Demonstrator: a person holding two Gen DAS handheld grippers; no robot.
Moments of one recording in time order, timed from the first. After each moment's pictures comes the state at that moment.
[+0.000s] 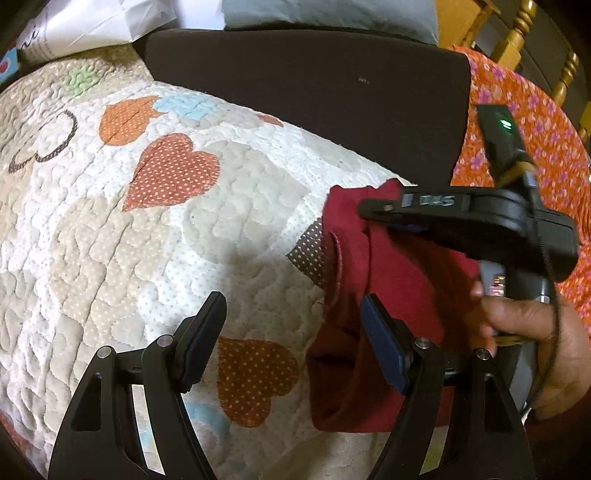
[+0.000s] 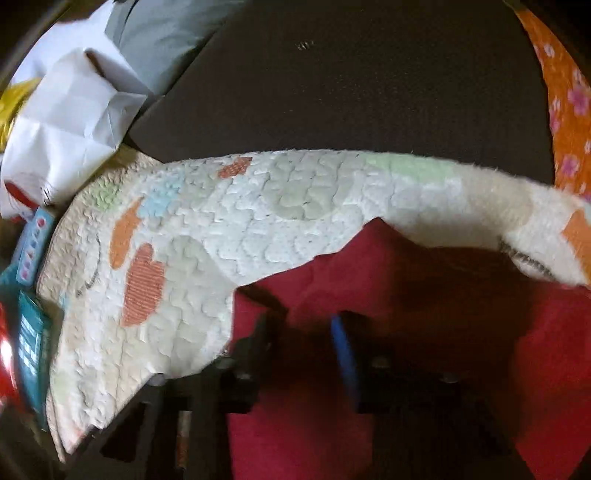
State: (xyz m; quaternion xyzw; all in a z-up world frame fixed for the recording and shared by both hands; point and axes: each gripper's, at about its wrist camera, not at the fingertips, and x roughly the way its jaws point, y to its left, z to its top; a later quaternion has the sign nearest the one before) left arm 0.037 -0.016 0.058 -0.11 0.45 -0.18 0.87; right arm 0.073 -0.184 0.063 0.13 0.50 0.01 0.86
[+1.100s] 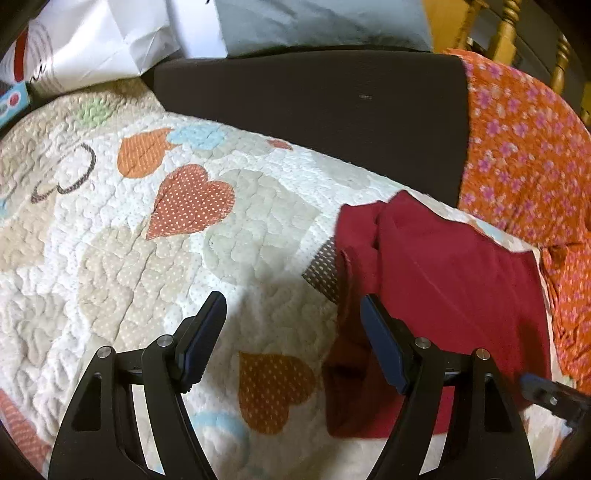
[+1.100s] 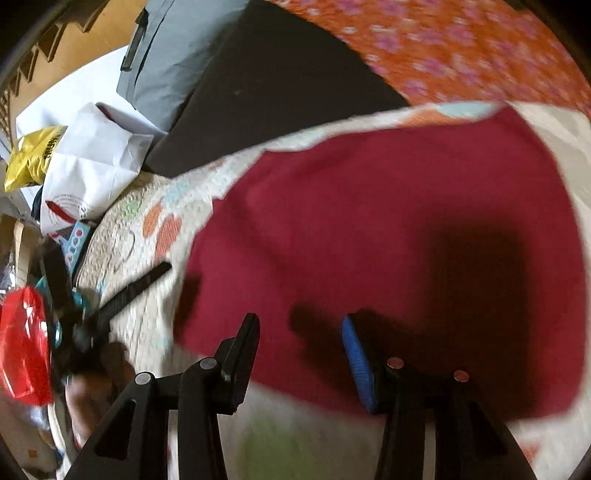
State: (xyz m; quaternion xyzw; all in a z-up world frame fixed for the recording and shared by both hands) left arm 0.025 -0.022 0.075 -0.05 0.42 -0.15 0.90; right arm -0.151 -0.234 0.096 0.21 0.46 -0.02 0.86
